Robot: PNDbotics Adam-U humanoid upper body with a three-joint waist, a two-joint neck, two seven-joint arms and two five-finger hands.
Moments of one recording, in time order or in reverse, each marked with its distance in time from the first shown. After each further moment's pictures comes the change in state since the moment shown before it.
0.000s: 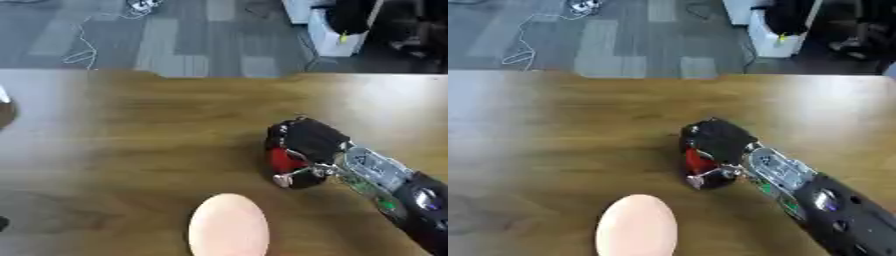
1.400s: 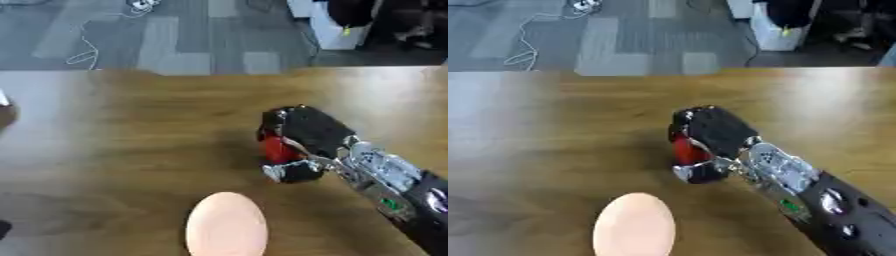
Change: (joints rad) left arm 0.015 -0.009 0.008 0.000 -0.009 -0.008 0.004; right arm 0.025 0.003 -0.030 -0.222 -0.055 0.100 0.062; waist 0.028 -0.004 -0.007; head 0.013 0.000
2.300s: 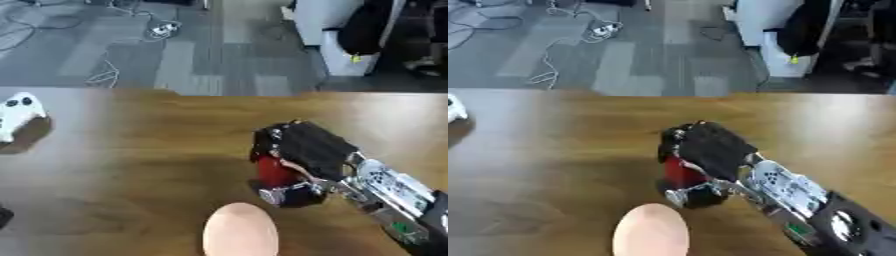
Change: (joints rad) left arm 0.015 0.020 0.029 -0.002 0.011 0.000 0.029; right arm -0.003 0.078 0.071 -0.046 0.026 -0.049 0.053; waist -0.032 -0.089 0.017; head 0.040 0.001
